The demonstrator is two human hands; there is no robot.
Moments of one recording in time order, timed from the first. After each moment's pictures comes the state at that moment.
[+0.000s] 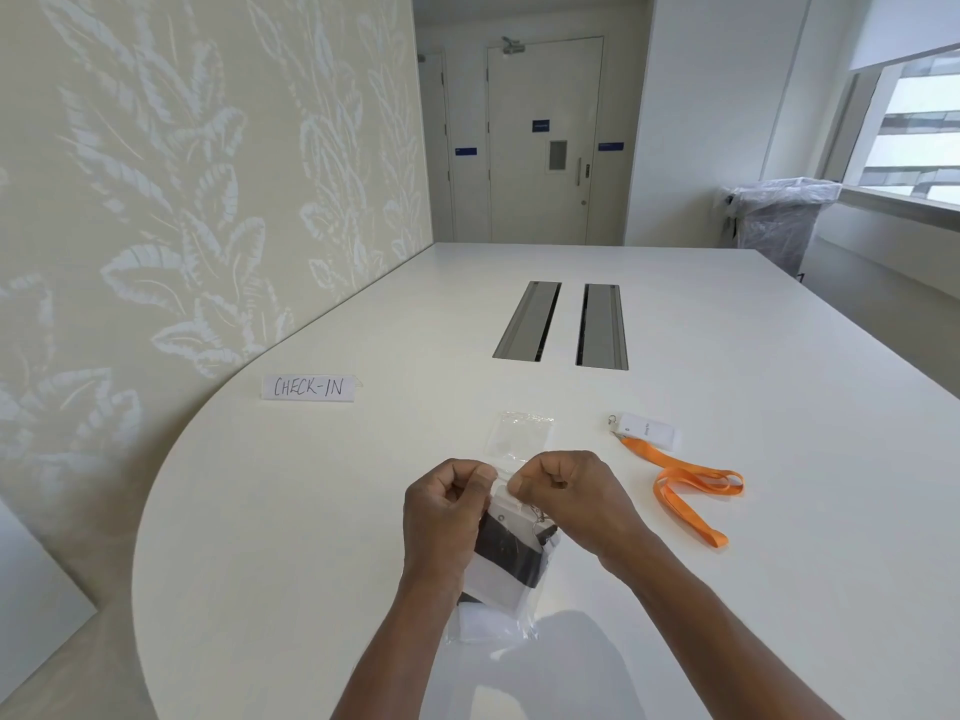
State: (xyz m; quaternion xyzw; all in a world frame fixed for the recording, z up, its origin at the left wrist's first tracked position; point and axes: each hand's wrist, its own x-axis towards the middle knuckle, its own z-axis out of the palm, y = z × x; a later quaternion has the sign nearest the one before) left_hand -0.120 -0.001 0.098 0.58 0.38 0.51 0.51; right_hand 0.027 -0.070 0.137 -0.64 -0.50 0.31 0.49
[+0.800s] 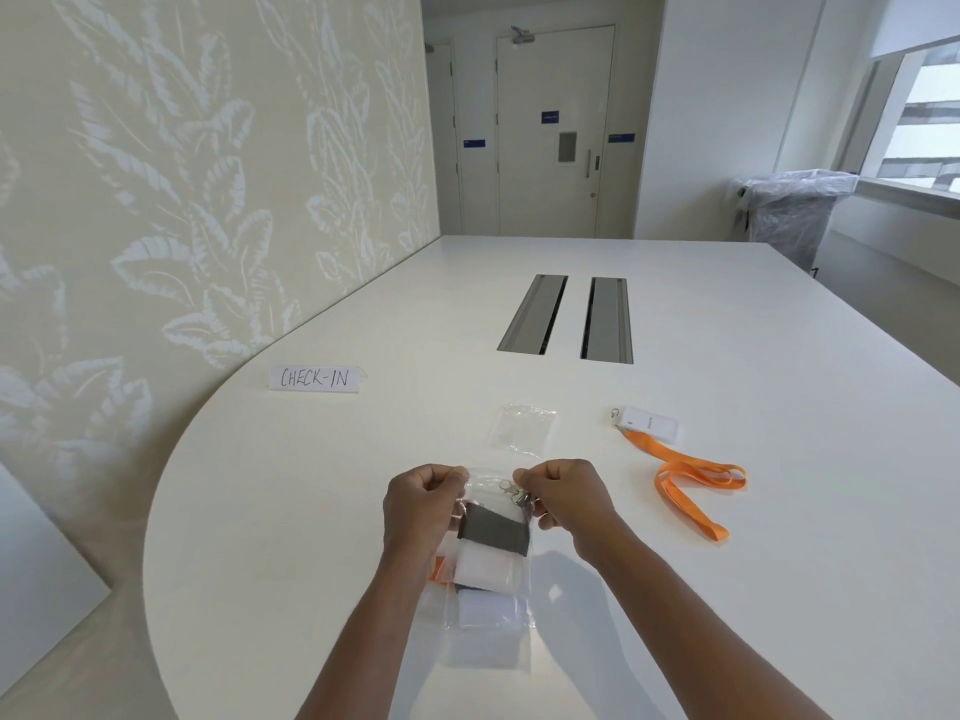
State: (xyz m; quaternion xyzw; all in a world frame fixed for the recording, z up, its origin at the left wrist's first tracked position) left_hand -0.134 0.029 0.083 0.54 0.52 0.44 0.50; right_hand 0.041 -0.033 0.087 -0.69 -0.34 0.38 0.52
